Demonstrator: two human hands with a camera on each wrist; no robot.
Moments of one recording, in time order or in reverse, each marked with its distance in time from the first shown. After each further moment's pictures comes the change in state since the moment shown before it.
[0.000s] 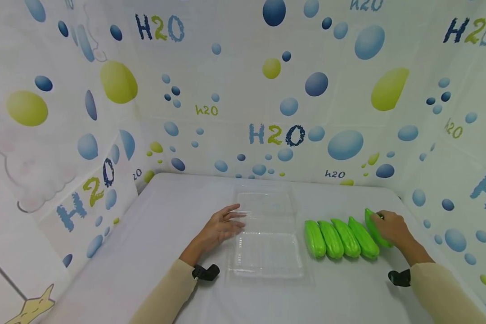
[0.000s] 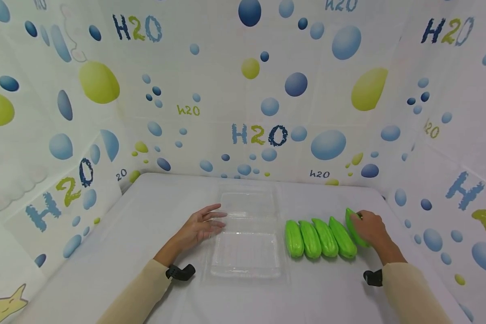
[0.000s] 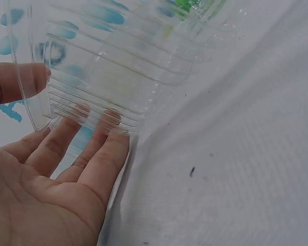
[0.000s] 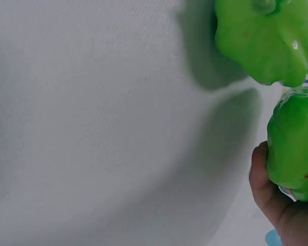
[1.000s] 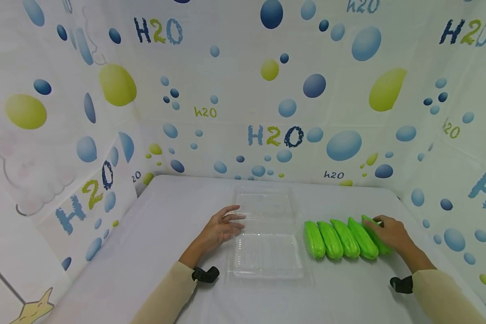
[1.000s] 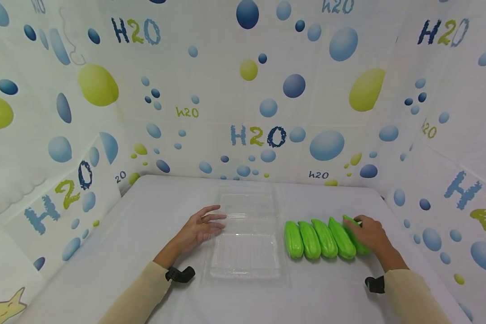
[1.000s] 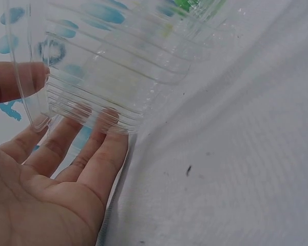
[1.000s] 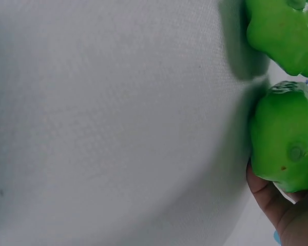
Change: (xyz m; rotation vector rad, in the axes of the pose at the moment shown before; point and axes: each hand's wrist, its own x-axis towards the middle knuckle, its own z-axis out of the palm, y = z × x) left_hand 0.000 0.000 0.002 -0.009 0.039 -0.004; right_hand -0.012 0.007 0.007 -0.016 -0.034 -0.008
